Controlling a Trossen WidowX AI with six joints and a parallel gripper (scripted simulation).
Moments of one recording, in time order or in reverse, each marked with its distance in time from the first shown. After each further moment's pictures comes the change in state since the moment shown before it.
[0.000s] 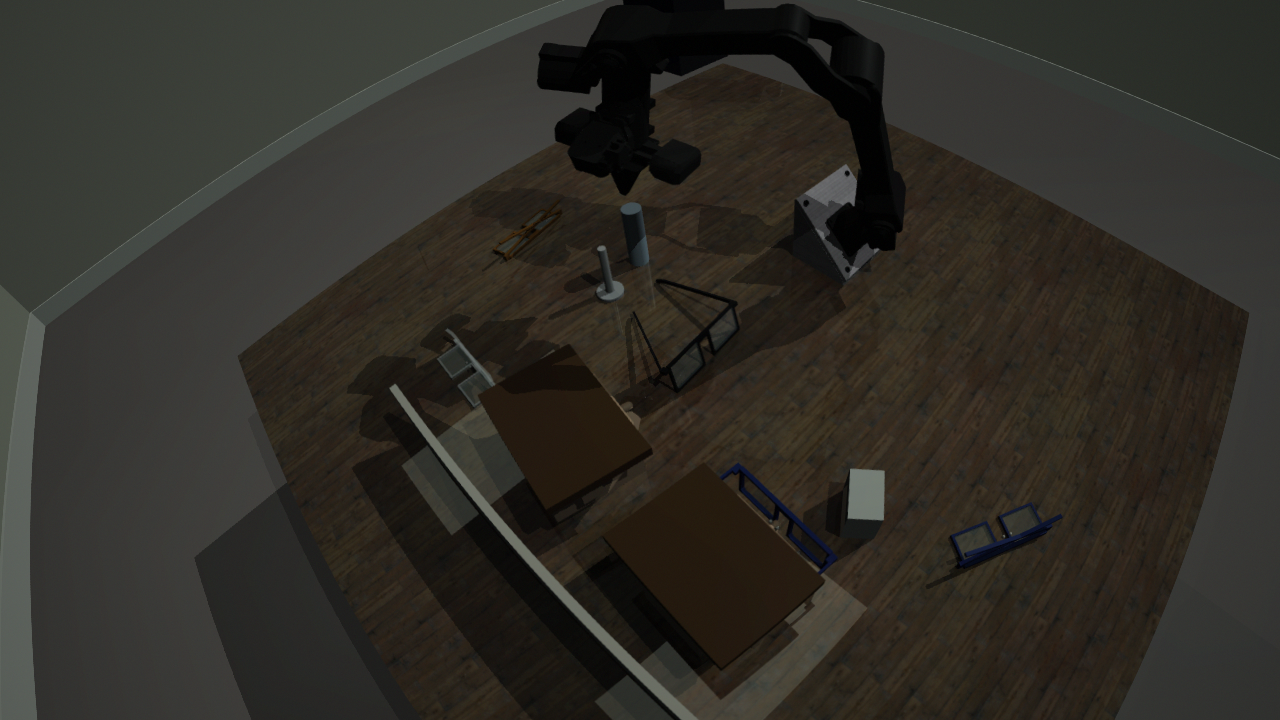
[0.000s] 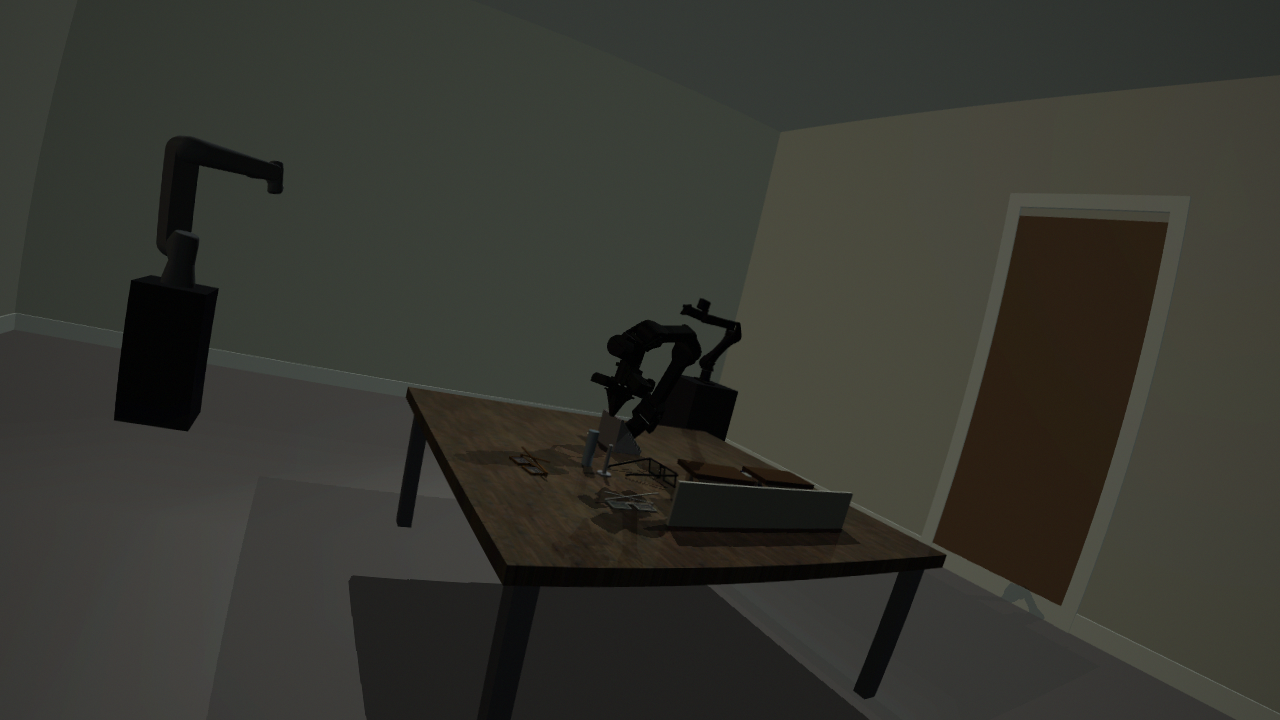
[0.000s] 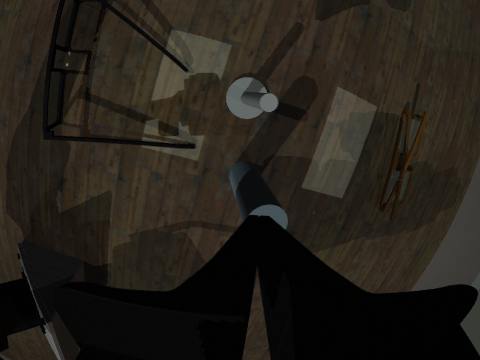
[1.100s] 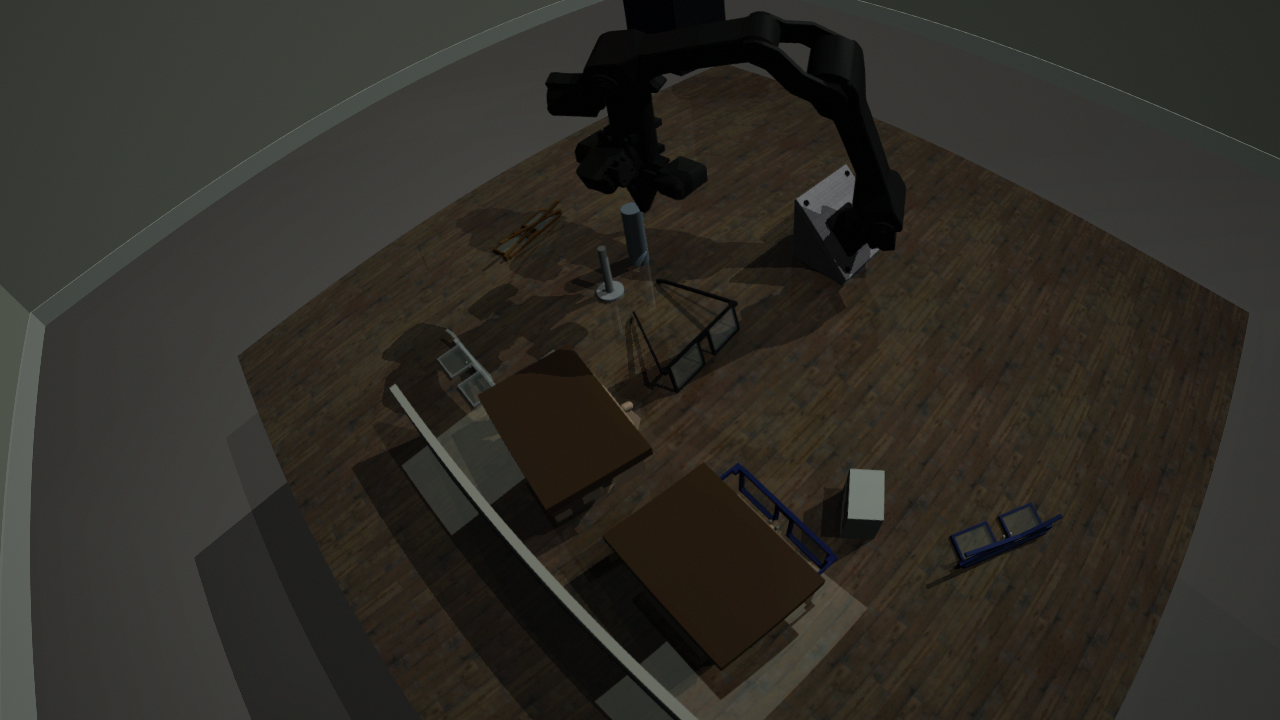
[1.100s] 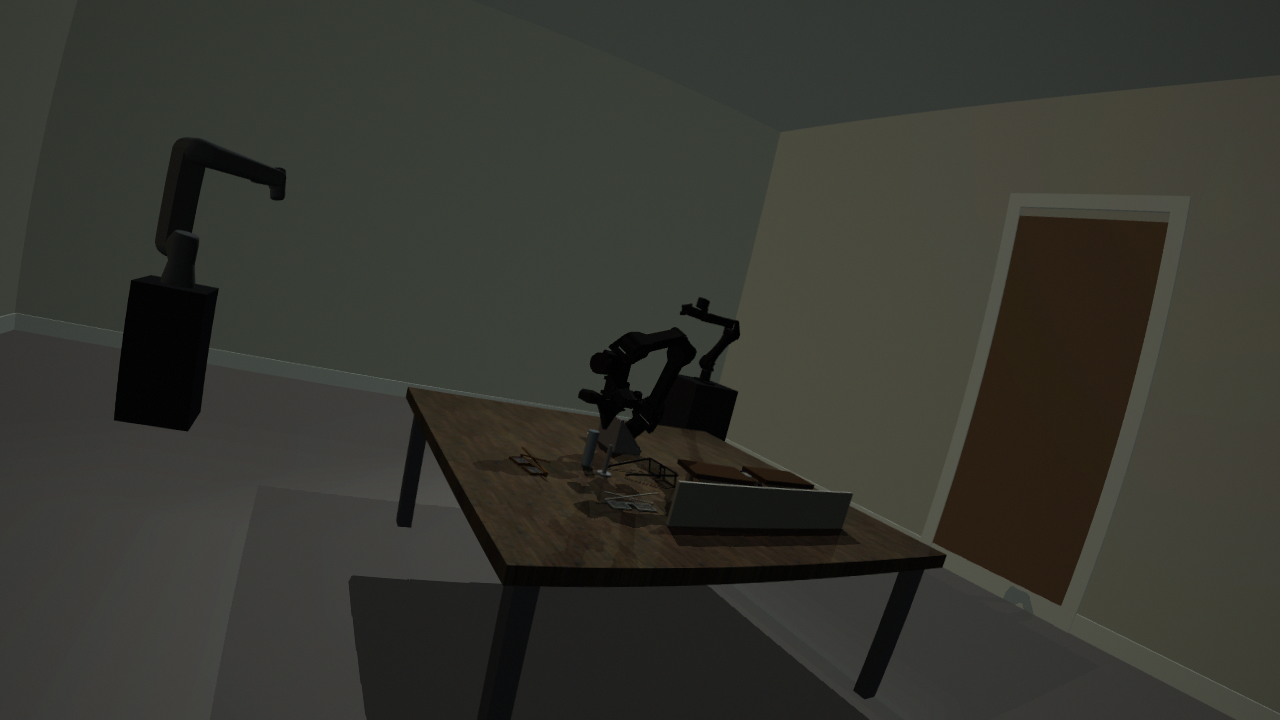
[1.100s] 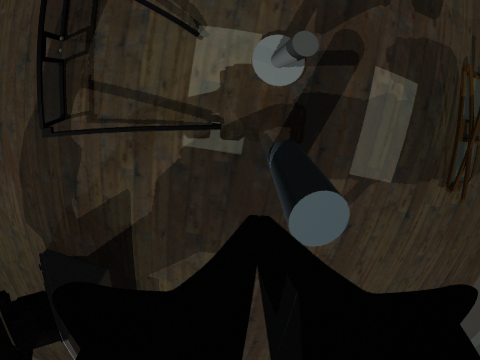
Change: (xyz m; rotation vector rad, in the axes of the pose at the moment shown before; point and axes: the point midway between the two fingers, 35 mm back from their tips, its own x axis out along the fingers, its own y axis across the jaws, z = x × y) arm 0.044 0.011 -0.027 0.139 0.038 0.144
